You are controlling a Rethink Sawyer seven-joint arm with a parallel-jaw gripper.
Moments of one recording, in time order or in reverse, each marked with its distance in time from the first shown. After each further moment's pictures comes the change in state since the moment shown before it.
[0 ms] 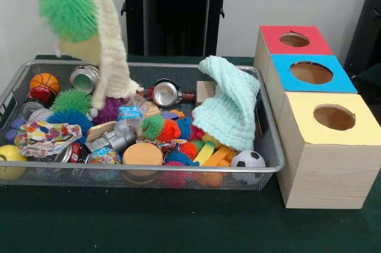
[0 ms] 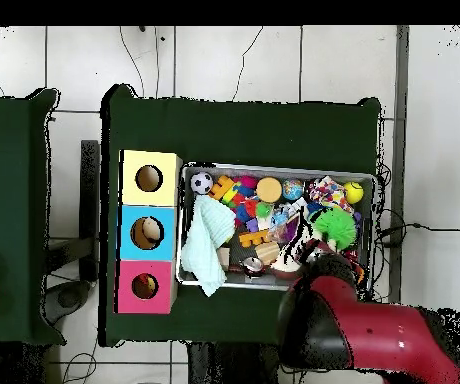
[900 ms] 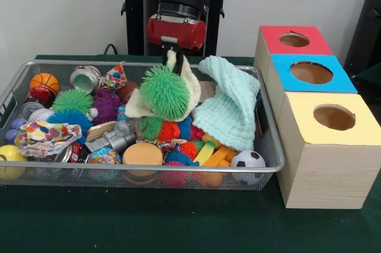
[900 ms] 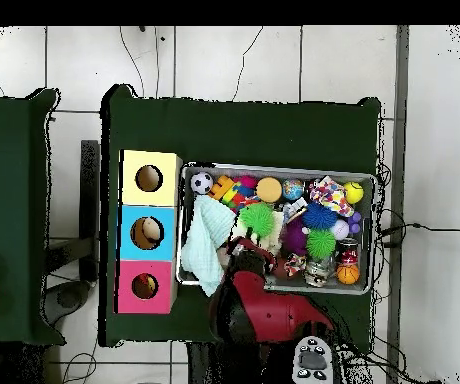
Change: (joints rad) arm 0.409 0.519 -0.381 -0.018 0.350 -0.624 0.002
